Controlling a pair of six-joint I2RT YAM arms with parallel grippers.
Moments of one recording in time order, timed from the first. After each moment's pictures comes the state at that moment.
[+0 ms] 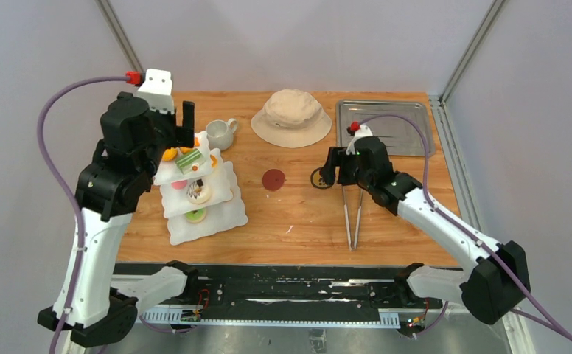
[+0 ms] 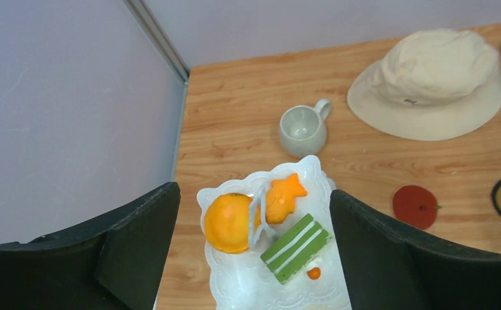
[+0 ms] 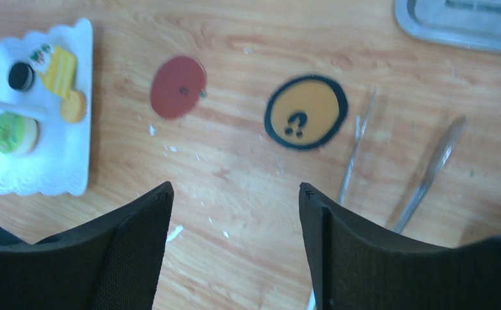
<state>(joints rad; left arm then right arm) -0.35 1.06 1.65 -0.87 -0.44 0.11 0.56 1.16 0.86 -0.27 0.03 0.38</state>
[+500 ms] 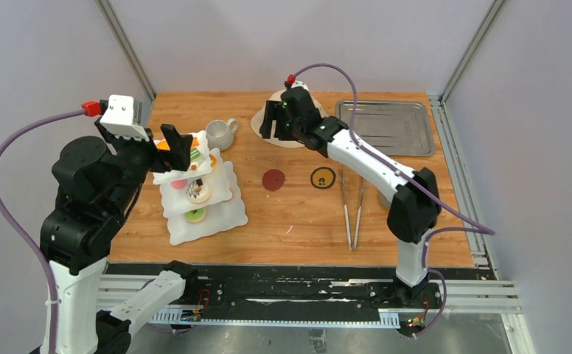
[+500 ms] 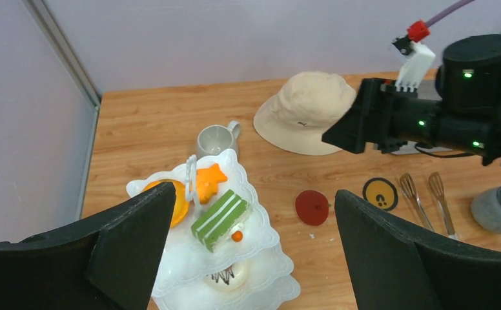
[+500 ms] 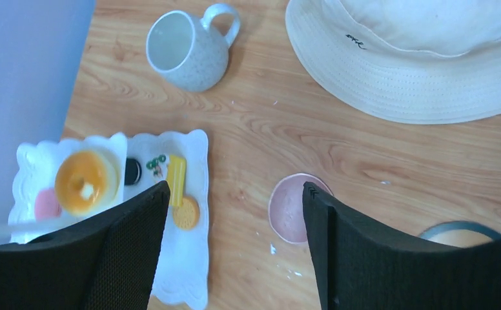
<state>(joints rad) -0.35 0.87 1.65 -0.90 -0.17 -0.08 0.73 1.85 1.73 -0.39 0.09 0.53</state>
